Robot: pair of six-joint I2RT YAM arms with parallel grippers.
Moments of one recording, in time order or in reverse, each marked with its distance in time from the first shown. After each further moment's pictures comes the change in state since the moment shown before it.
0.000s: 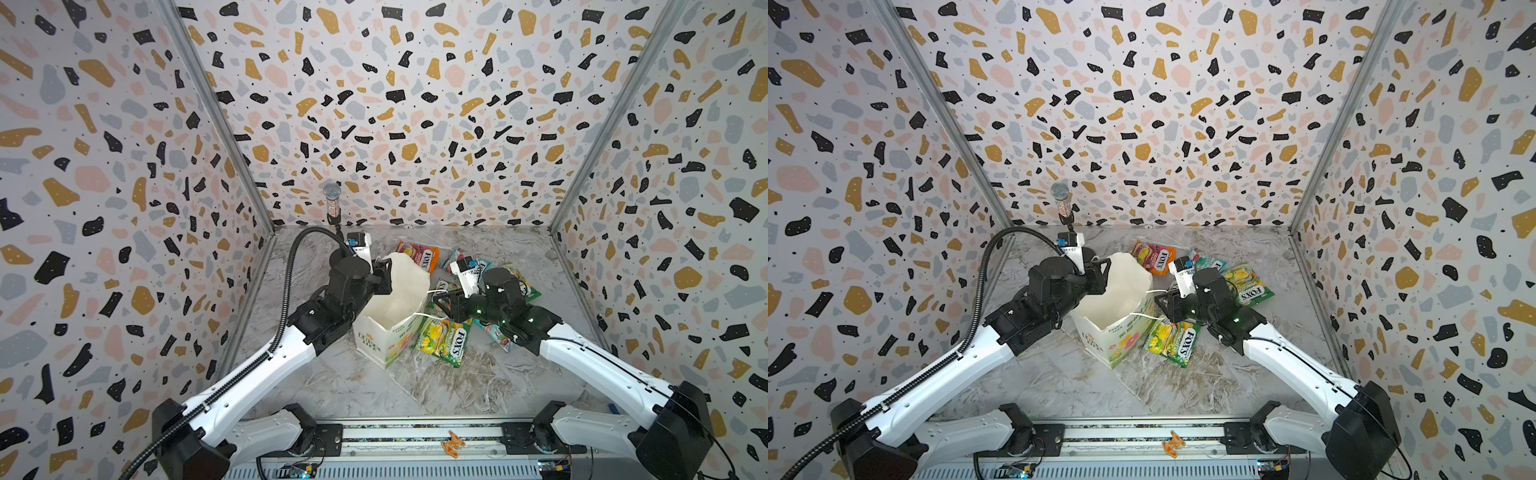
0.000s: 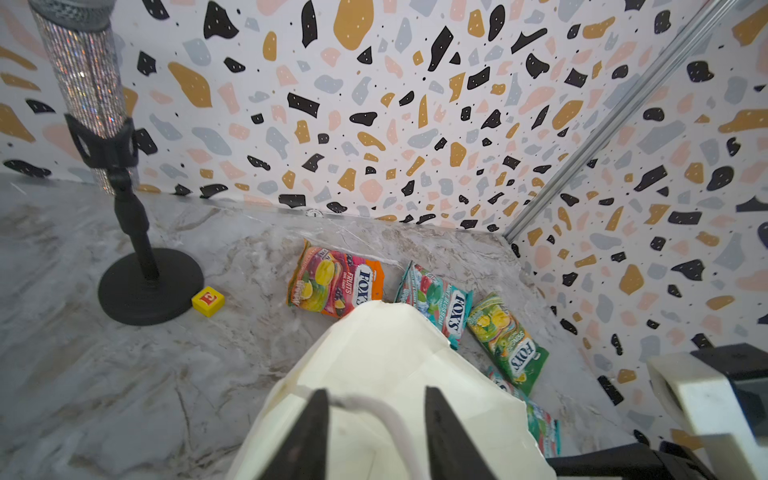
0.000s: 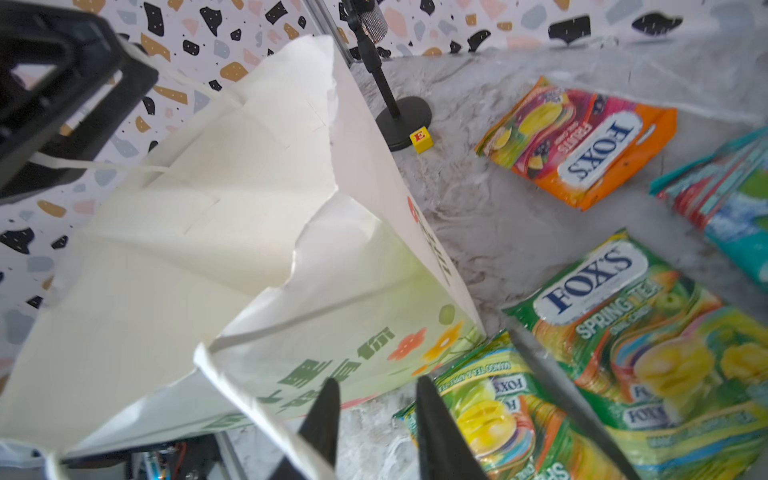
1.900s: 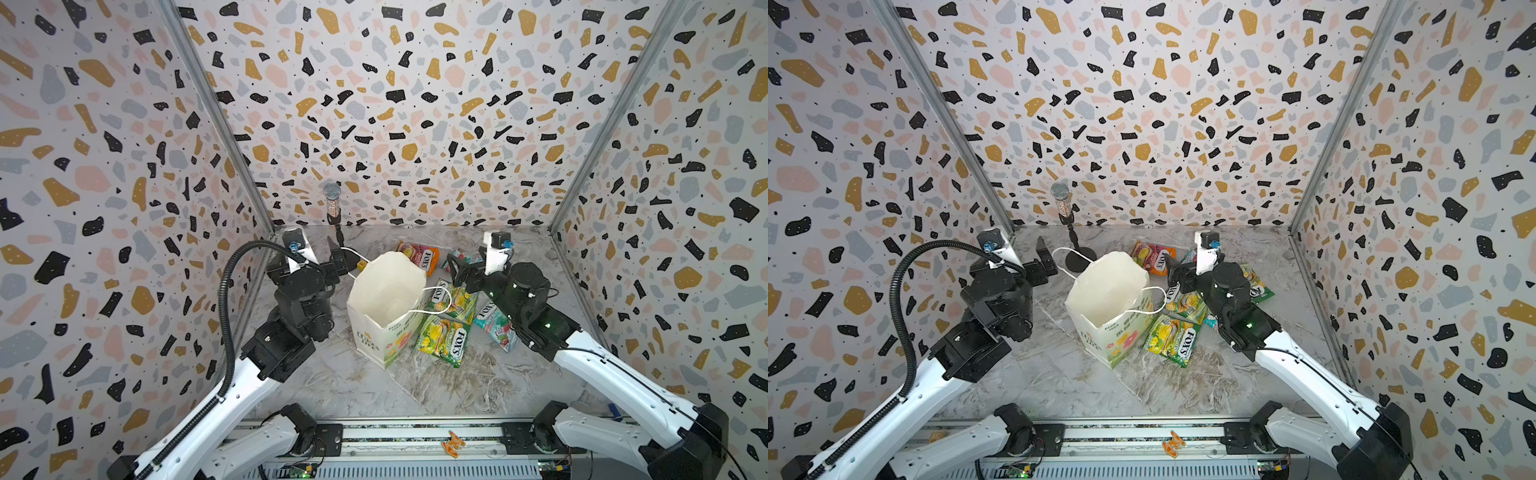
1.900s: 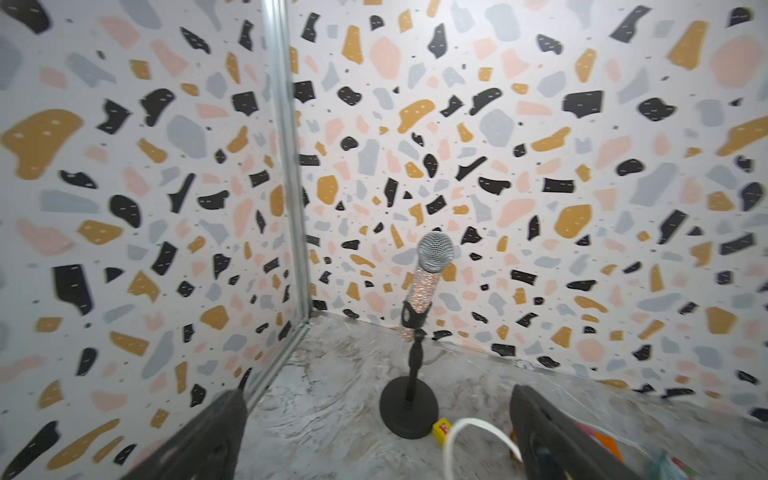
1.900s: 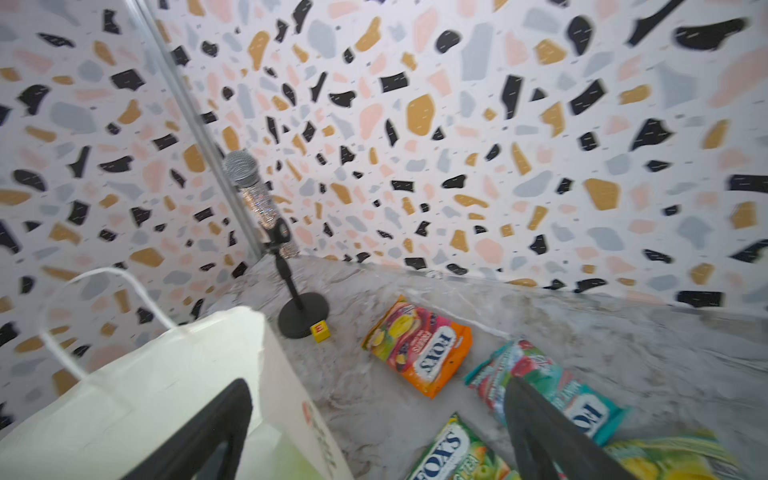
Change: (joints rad) left arm 0.039 -0.246 -0.019 0.072 -0.714 0.407; right arm -0.001 -0.123 0.021 0.267 0.551 -0.172
